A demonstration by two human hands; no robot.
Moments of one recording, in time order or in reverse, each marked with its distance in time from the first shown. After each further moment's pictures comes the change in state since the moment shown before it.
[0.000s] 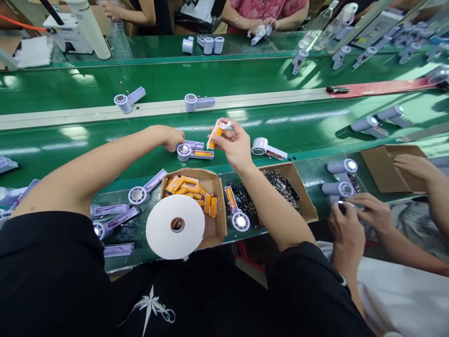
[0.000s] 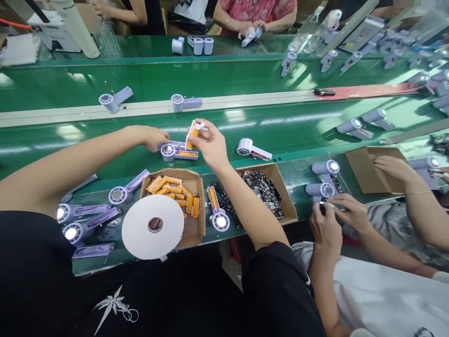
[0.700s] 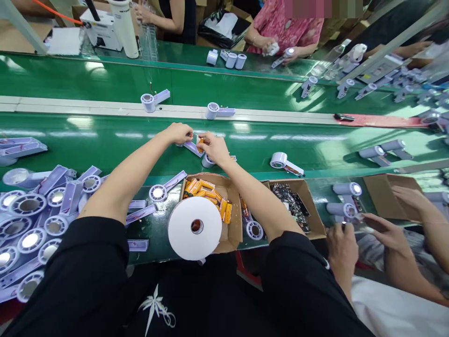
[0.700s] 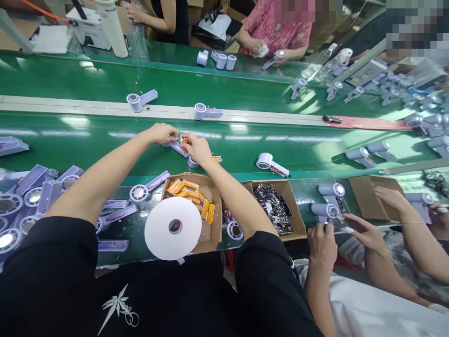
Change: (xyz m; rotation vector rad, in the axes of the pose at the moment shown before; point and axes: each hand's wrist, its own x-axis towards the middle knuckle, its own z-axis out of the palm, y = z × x) left_hand -0.028 -0.038 0.018 -0.252 0.211 -0.300; right_hand 0.061 0.038 0.099 -0.867 -0.238 0.041
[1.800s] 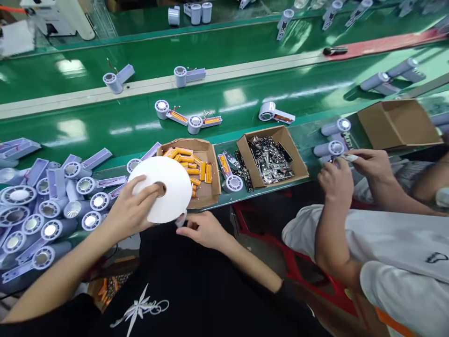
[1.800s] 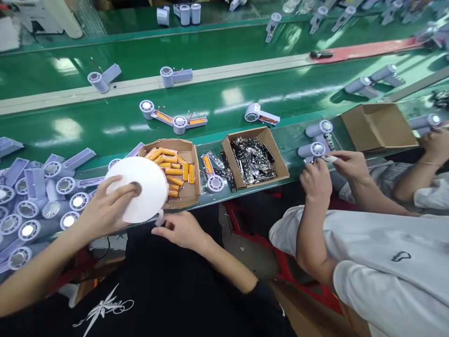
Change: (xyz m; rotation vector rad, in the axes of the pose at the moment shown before) left_hand -0.350 0.103 0.088 -0.034 0.283 0.335; right_hand -0.368 -0.078 0.036 0.335 -0.359 0.068
